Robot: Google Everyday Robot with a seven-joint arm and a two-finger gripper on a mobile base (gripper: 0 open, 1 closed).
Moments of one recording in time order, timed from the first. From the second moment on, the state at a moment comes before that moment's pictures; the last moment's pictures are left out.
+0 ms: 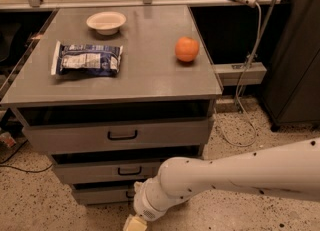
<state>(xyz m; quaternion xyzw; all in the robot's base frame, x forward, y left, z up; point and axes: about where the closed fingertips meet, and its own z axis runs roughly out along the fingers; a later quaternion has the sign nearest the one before) 0.356 0.088 0.551 -0.58 0.75 0.26 0.18</state>
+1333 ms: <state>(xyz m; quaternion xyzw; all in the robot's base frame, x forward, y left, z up) 0.417 0.120 0.501 -0.57 0.74 0.26 0.22</state>
